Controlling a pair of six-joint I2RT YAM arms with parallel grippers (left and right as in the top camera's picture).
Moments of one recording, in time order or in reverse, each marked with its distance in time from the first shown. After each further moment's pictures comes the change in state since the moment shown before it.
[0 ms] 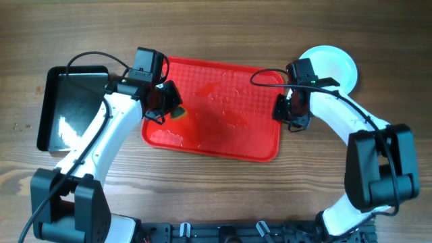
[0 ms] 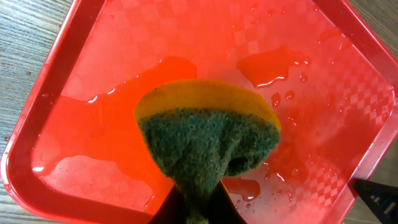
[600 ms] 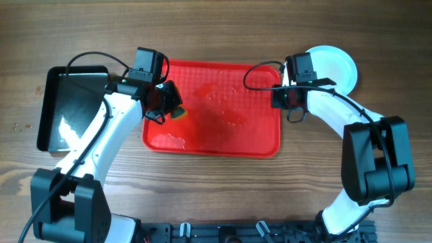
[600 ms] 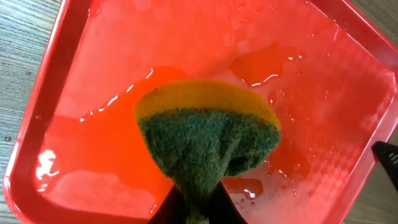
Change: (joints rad) left arm 0.000 0.000 0.000 0.000 0.000 0.000; right arm -0.002 0.047 0.000 0.298 0.064 -0.269
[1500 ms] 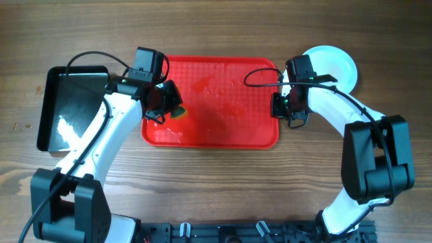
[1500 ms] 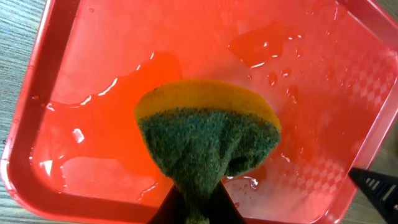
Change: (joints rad) left arm 0.000 0.000 0.000 0.009 0.000 0.000; right arm -0.010 0.008 0.037 -0.217 -0.113 0.037
